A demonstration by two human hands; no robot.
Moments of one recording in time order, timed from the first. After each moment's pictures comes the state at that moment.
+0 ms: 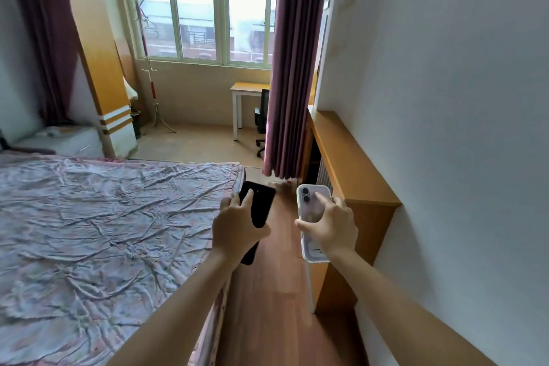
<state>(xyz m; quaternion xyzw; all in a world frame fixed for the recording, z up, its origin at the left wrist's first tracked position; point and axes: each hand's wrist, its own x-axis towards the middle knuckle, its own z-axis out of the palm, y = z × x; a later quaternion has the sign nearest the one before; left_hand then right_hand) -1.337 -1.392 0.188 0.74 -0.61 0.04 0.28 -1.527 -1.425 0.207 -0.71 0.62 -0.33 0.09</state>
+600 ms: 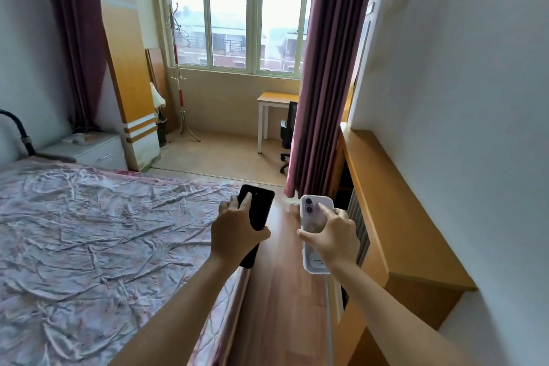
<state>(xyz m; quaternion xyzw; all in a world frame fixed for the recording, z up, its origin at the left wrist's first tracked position) -1.264 -1.627 0.193 0.78 -0.55 0.06 0.29 -1.453 -1.684 0.192 -0.73 0.58 -0.34 0.14</state>
